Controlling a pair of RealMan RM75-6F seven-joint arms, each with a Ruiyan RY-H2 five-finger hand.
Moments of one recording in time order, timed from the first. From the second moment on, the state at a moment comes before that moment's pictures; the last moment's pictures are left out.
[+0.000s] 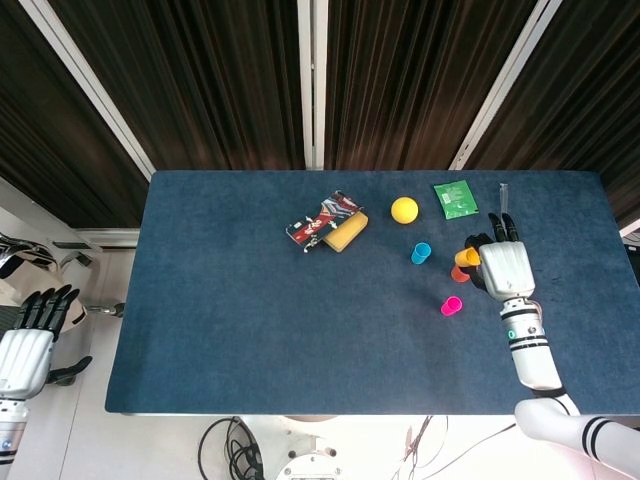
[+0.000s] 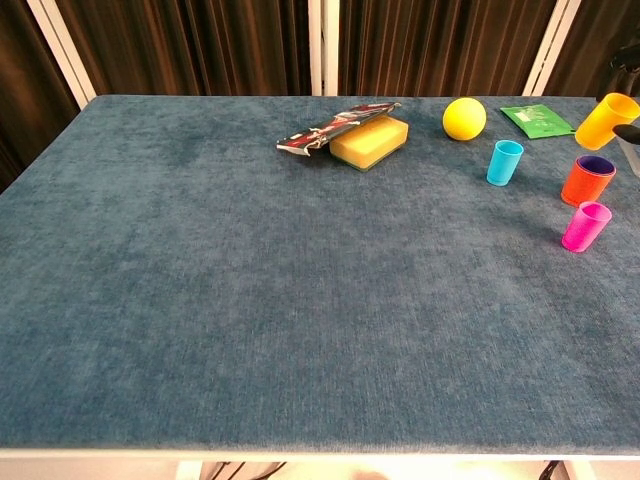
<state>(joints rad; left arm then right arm) -0.10 -1.17 -0.01 -1.45 1.57 1.50 -0.10 0.52 -1.41 0.20 -1.37 -1.14 1.16 -0.38</state>
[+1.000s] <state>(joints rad) -0.10 -1.16 -0.01 -1.45 1.55 1.49 -0.10 0.55 -1.42 0.20 -1.34 -1.06 1.06 -0.43</state>
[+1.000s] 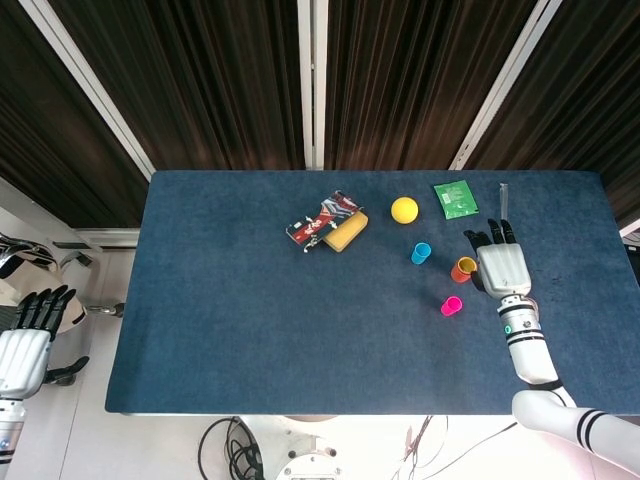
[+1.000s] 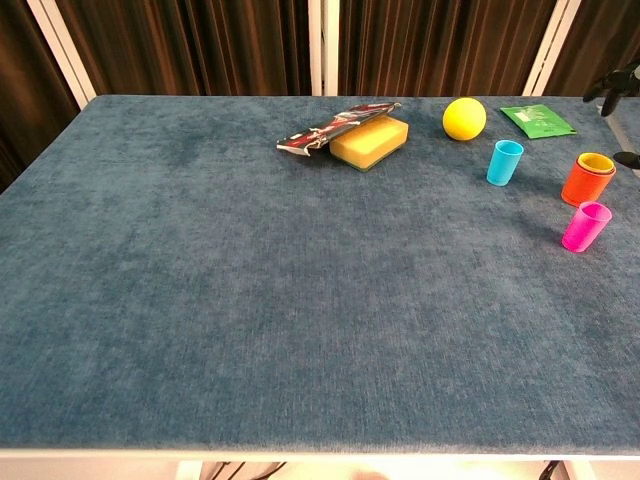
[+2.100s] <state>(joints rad) -0.09 -1.15 -0.01 -1.46 1.55 1.50 -0.12 0.76 -1.61 0.24 -1.15 -0.87 0.88 -0.59</state>
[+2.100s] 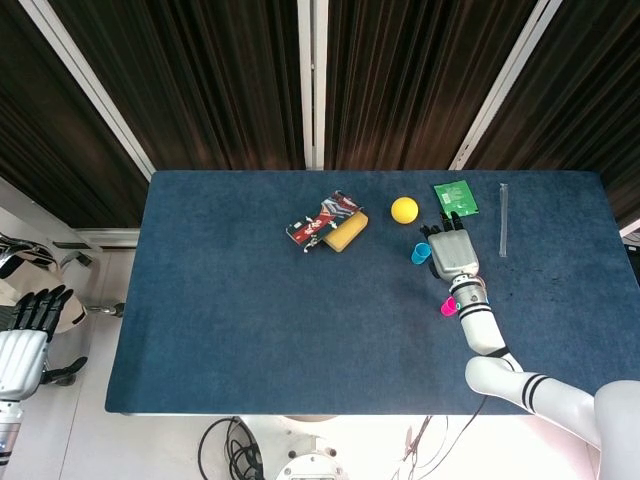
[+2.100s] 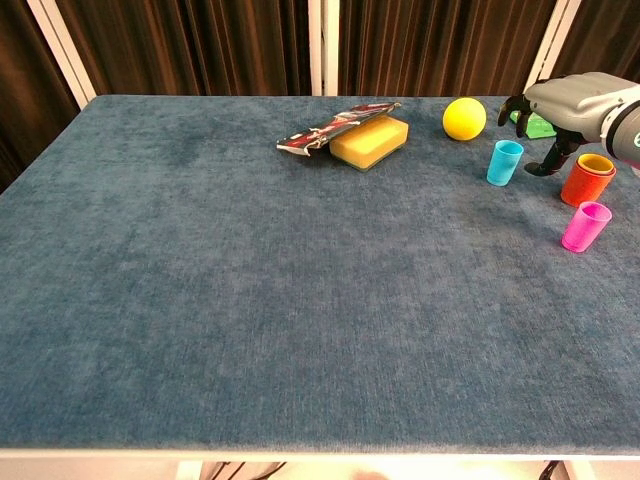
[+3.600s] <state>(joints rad) -0.10 -1.15 -0.01 -1.44 1.55 1.48 -0.18 0.78 -1.68 0.23 -1.05 -0.92 0.90 -0.51</state>
